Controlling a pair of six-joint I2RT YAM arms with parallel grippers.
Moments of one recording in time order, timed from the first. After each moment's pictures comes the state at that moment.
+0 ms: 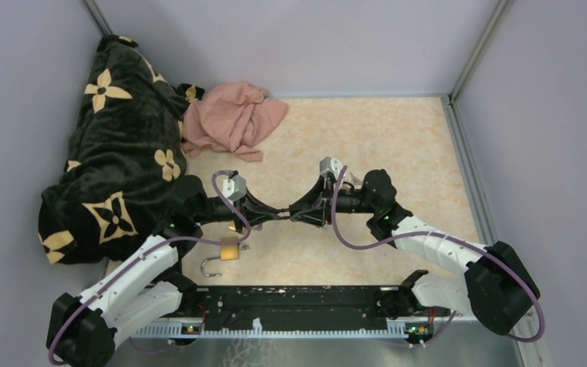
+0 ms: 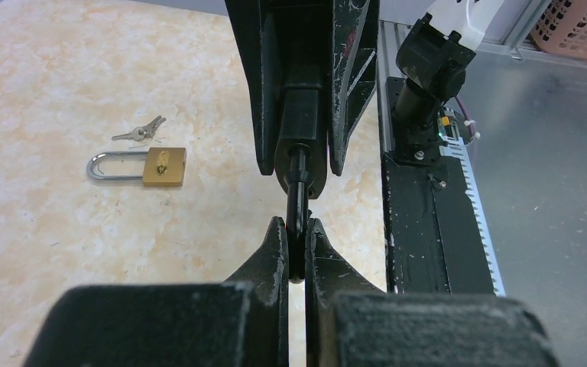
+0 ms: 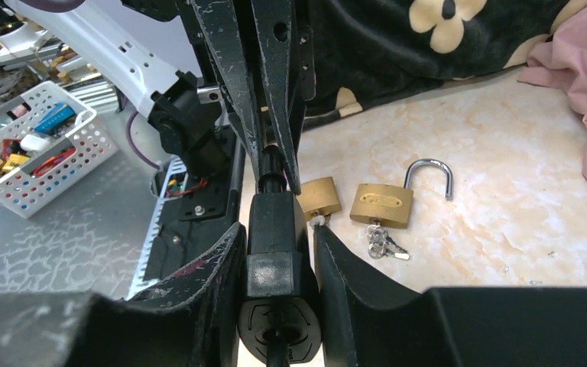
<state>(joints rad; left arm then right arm) -0.52 0.89 0.51 0.32 0.96 -0.03 0.66 1.14 0.55 0.65 -0.89 0.24</state>
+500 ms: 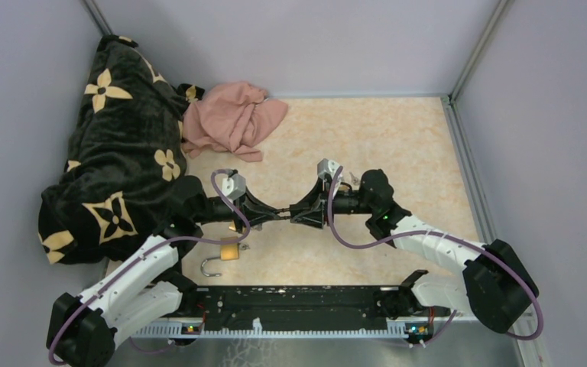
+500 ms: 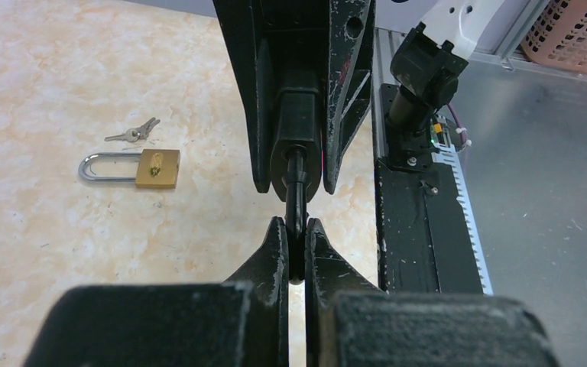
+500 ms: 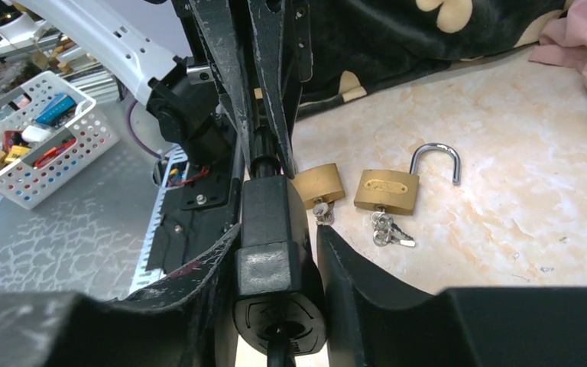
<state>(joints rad) -0.52 0.89 0.50 0.35 0.97 -0.08 0.66 1.16 0.55 0.61 -0.89 0.22</state>
